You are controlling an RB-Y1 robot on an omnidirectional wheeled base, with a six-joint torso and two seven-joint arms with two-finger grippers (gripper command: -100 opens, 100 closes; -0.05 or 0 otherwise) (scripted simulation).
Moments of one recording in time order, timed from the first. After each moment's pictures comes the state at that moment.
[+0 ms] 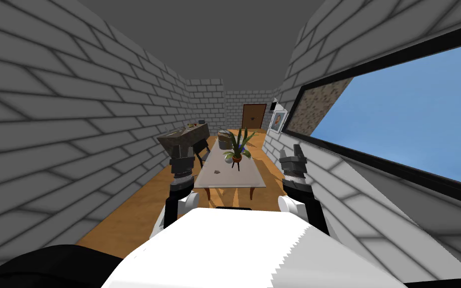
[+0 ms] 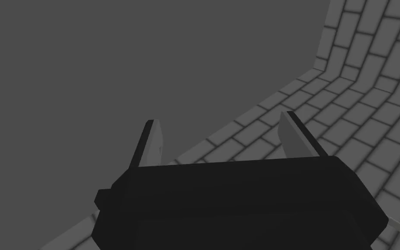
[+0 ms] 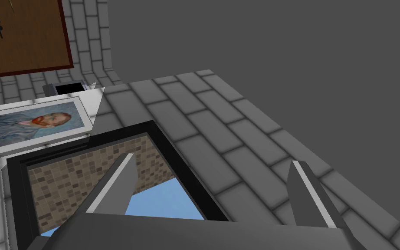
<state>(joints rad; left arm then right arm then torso) 0.48 0.01 -0.02 -2.31 0.04 -0.62 0.04 0.50 0.02 -0.03 -2.37 -0.05 -0.35 0.04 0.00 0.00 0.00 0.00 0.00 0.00</state>
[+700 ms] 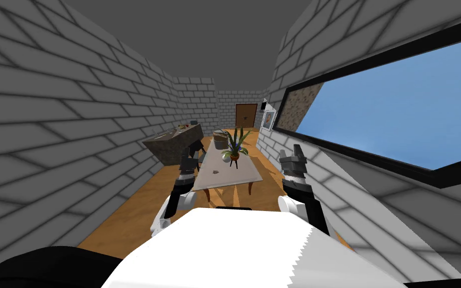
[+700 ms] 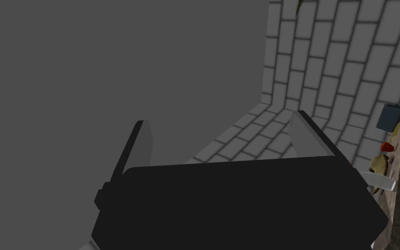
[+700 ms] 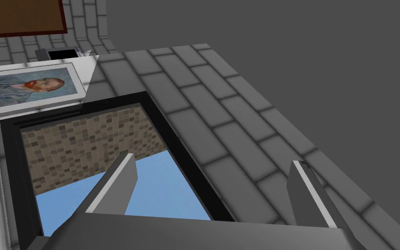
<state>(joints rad) 0.42 0.14 0.03 -2.16 0.08 -0.52 0.04 0.50 0.02 -0.03 -2.37 -0.05 -0.35 0.04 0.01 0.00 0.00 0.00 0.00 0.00</state>
